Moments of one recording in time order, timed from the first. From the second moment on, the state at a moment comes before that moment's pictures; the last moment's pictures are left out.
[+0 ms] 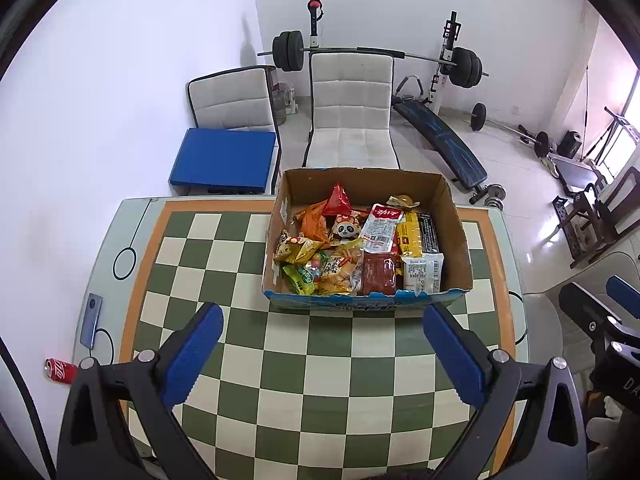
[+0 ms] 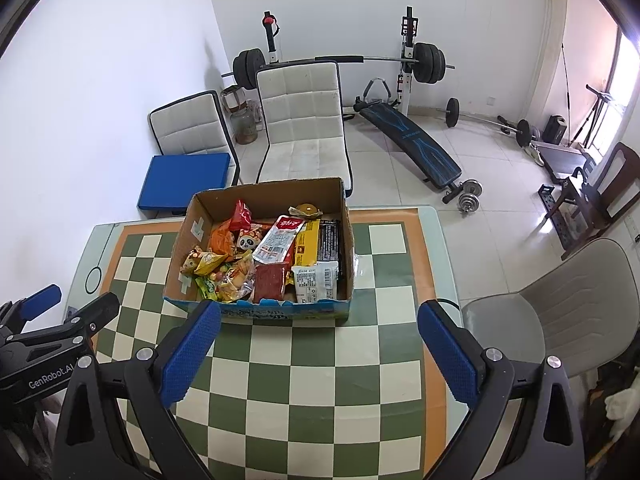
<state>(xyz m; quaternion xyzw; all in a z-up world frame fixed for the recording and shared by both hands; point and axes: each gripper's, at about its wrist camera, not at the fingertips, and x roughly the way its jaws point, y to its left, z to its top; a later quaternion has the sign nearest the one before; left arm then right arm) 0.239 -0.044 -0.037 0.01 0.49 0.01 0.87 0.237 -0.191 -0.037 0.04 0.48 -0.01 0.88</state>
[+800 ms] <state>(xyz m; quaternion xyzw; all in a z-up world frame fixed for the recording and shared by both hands) 0.236 -0.052 -0.030 0.01 0.49 -0.01 0.87 0.232 -0.193 -0.031 0.04 0.48 -0.01 0.88</state>
